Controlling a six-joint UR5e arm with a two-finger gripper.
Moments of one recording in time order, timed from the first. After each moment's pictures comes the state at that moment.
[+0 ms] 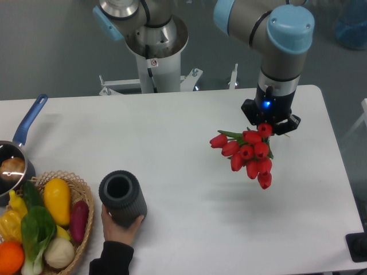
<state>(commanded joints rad) 2.69 -1.82 -1.54 -1.21 1.55 1.23</state>
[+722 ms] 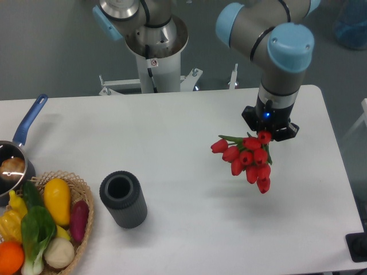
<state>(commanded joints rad) 2.64 -1.90 -1.56 -1.21 1.63 1.23</state>
